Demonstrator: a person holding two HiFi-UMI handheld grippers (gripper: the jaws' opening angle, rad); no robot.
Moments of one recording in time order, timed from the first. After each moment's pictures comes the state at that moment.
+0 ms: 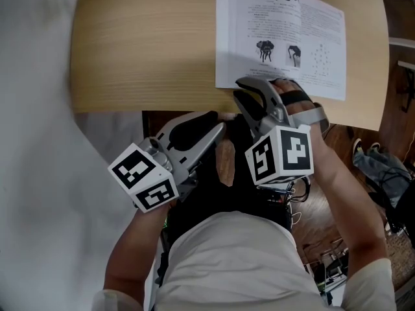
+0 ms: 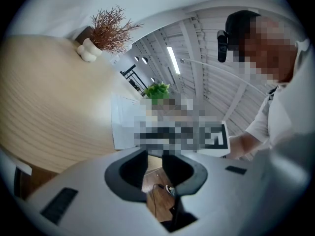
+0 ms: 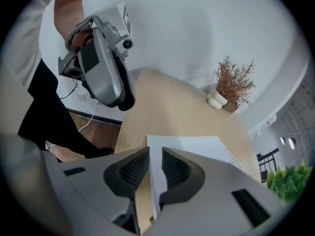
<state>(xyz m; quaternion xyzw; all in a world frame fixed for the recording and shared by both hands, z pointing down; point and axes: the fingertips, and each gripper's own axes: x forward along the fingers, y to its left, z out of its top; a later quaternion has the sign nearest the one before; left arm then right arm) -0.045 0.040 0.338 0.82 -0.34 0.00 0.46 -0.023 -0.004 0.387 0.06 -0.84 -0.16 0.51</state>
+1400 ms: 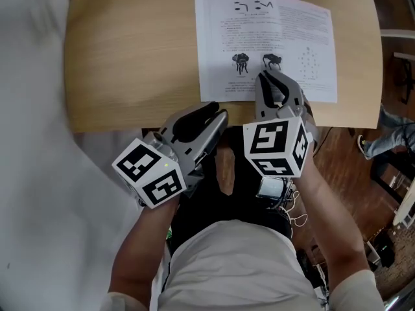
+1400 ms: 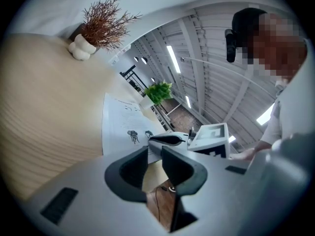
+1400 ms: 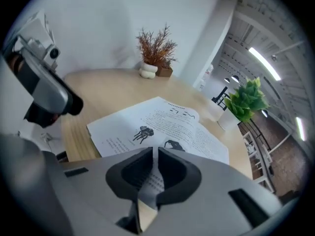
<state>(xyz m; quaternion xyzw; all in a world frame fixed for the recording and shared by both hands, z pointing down) -0.005 -0.014 0.340 0.82 -0.35 0.01 0.45 0.071 -0.085 0.384 0.39 -0.78 0.03 0.48</state>
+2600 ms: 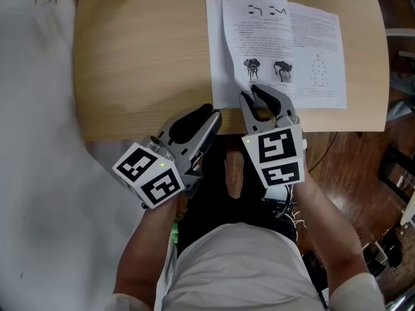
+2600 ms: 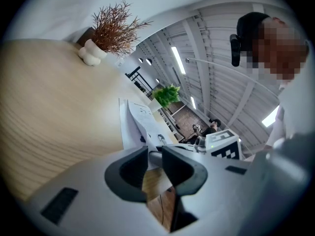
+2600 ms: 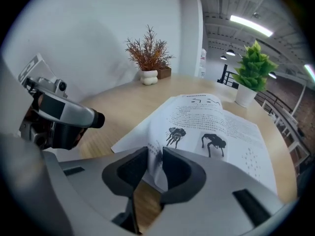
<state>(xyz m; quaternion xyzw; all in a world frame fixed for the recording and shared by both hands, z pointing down) -0.047 -0.019 0.361 0.81 -0.37 0.01 0.46 0.019 -0.056 0.407 0.38 -0.82 0.18 0.39</state>
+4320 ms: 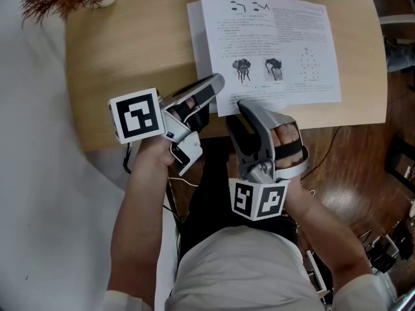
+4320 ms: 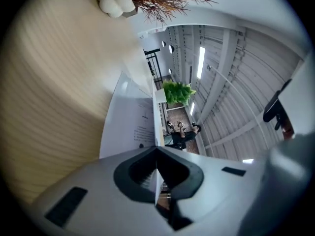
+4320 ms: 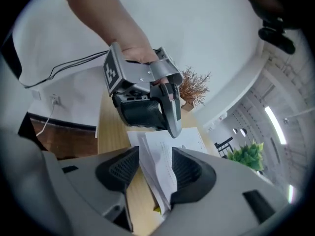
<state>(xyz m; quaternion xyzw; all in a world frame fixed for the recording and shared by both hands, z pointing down) -0.012 -0.083 0.377 0.73 -0.25 -0.04 0.64 0.003 -0.014 0.378 0.30 -0.81 -0.22 0.46</state>
